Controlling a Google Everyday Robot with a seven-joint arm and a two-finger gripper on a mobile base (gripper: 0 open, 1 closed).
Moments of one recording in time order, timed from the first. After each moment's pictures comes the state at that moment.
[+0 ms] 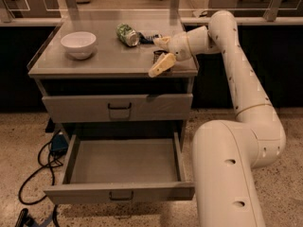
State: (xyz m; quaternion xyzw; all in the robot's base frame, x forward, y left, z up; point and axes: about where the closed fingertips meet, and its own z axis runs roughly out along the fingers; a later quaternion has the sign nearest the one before) arm 0.796 -0.030 0.834 -0.57 0.61 0.31 0.44
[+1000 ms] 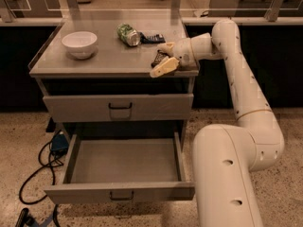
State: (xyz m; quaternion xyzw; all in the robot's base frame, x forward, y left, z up) arm 0.805 -0.046 0.810 -0.55 0.64 0.33 0.44
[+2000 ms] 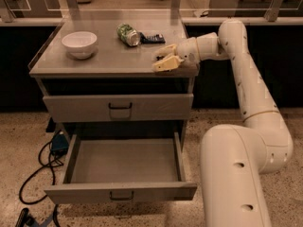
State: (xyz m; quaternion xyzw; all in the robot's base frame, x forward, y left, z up) arm 0.788 -0.054 0.827 -0.54 0.63 0.36 0.44
